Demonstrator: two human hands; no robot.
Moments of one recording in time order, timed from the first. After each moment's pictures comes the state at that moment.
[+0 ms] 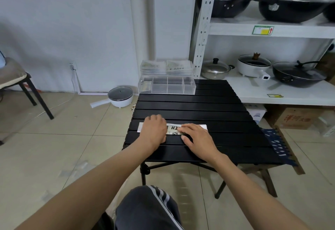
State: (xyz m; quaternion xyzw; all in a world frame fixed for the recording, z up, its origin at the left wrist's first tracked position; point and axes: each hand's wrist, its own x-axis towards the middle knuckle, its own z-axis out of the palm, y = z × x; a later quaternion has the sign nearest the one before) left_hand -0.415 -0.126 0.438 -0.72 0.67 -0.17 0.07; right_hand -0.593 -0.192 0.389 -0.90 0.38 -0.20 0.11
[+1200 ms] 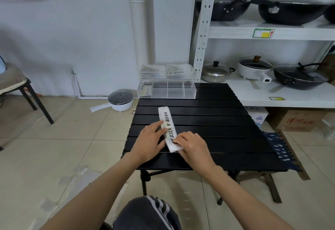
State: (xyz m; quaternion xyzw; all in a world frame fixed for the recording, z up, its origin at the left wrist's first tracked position) left_hand -0.379 -0.125 0.391 -0.67 0.72 -0.02 -0.20; right_hand -0.578 -0.168 0.394 -0.91 0.27 -0.30 -0.04
